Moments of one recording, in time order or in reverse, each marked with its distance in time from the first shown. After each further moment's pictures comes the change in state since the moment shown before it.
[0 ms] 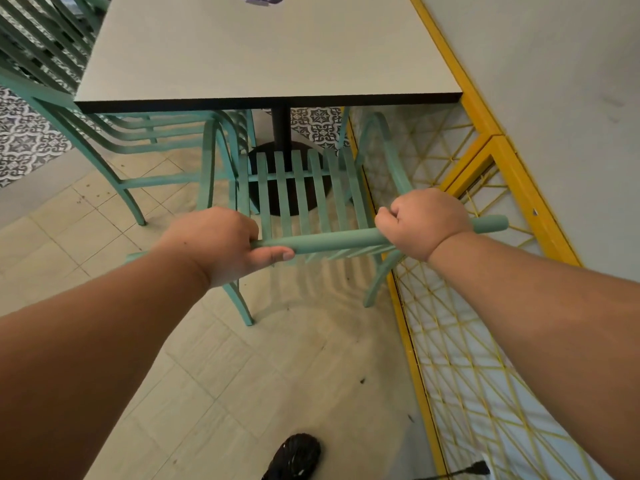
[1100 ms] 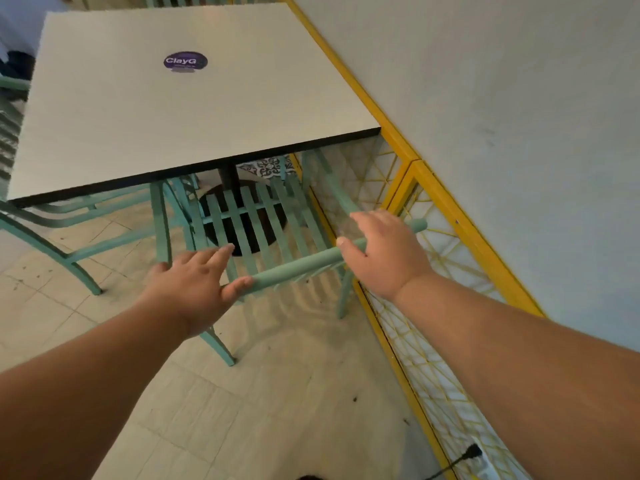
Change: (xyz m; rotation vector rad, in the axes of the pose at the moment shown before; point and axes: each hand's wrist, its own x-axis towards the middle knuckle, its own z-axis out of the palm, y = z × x) left_hand 0.030 -0.005 -0.018 0.064 -0.028 0.042; right_hand -0.037 -0.005 -0.046 0.347 0.101 0.243
